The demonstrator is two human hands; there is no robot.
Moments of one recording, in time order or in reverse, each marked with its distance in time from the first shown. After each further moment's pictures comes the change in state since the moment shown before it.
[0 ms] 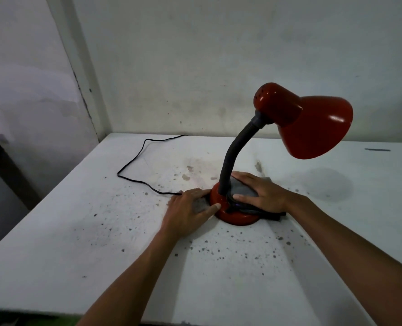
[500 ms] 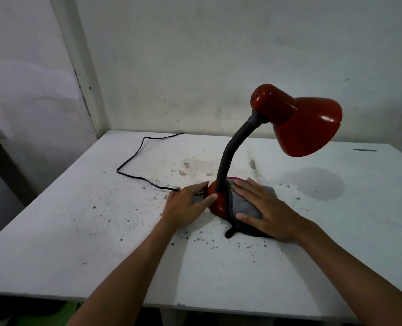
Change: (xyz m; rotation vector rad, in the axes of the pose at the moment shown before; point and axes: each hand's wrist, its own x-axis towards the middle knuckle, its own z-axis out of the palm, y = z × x) left_hand -0.001 0.011 0.003 -0.041 -0.036 -0.092; right_hand -0.072 -0.016 0.032 -0.066 0.142 -0.057
